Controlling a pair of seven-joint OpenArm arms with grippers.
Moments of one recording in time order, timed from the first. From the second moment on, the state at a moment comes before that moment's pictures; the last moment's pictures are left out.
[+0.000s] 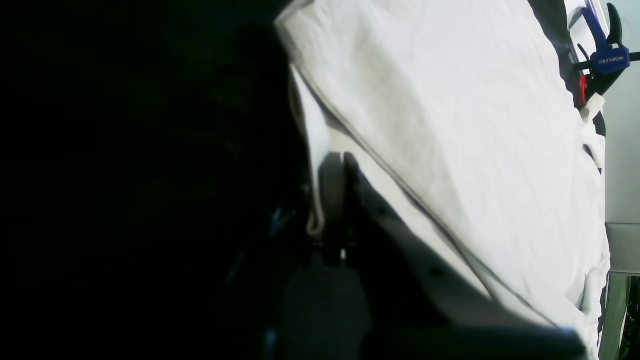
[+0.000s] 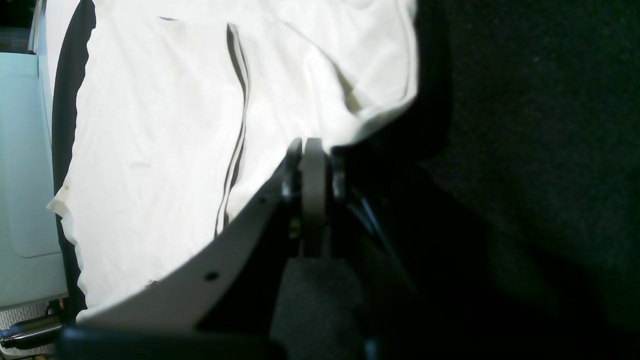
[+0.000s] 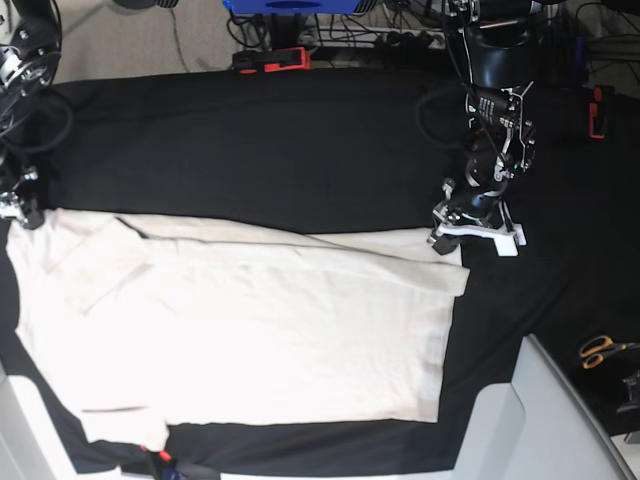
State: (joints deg) left arm -3.4 -7.0 -16.3 51.0 -39.2 -15.7 16.1; right arm 13.0 18.8 58.8 31.1 23.6 38.2 -33.1
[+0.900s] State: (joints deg) left arm 14.3 -11.1 -16.0 74.1 -37.6 -14.4 29.2; right arm 5.3 17.7 59.1 46.1 23.6 38.3 -45.0
